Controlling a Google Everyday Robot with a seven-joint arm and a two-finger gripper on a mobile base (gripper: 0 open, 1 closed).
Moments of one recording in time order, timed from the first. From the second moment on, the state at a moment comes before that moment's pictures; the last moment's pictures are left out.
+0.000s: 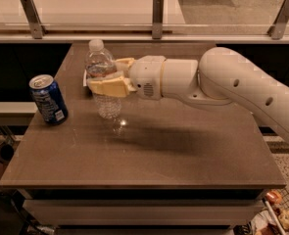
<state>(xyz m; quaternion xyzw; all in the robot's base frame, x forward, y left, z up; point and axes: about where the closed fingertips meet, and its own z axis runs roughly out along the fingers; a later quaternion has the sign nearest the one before) 0.541 0.092 0.944 -0.45 0.60 0.38 0.54</state>
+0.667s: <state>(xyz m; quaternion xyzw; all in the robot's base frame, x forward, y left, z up) 0.523 0.115 0.924 -0.47 0.59 0.40 0.51</state>
